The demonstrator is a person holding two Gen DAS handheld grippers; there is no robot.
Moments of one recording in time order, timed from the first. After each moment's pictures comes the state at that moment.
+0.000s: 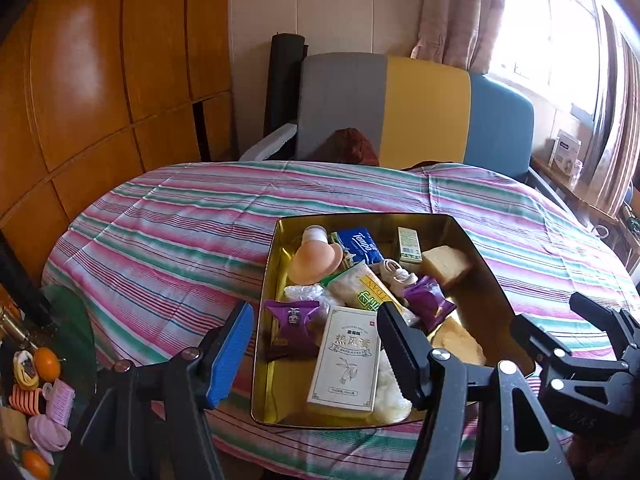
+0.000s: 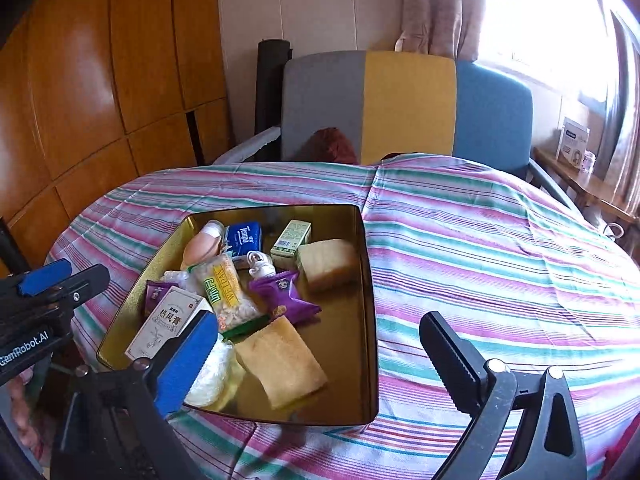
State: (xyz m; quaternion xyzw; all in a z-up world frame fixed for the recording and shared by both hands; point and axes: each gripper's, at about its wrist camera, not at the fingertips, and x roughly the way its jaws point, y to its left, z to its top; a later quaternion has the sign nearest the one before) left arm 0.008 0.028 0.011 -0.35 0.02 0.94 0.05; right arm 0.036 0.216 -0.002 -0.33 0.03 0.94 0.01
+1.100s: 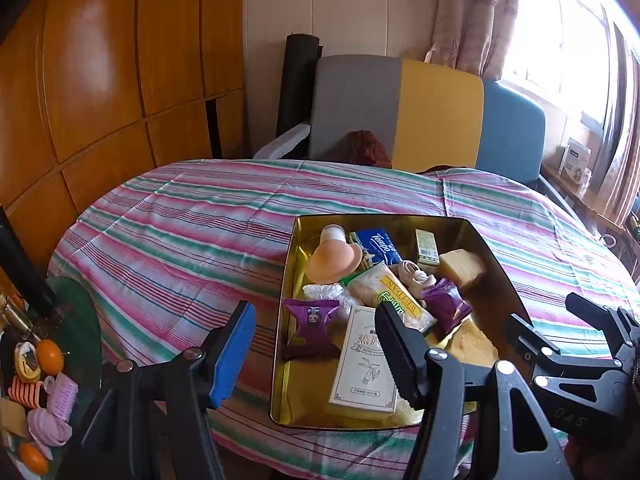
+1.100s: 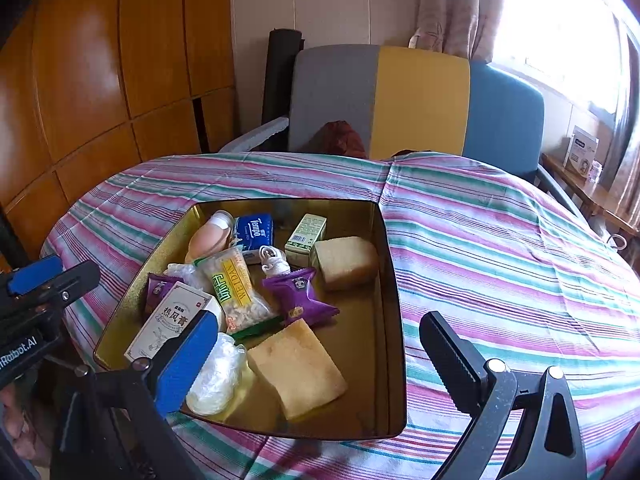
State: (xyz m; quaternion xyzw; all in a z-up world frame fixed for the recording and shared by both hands) left arm 0.005 0.013 0.003 -0.34 0.00 0.94 0.03; right arm 0.022 0.197 -0.010 -0.34 0.00 0.94 0.00
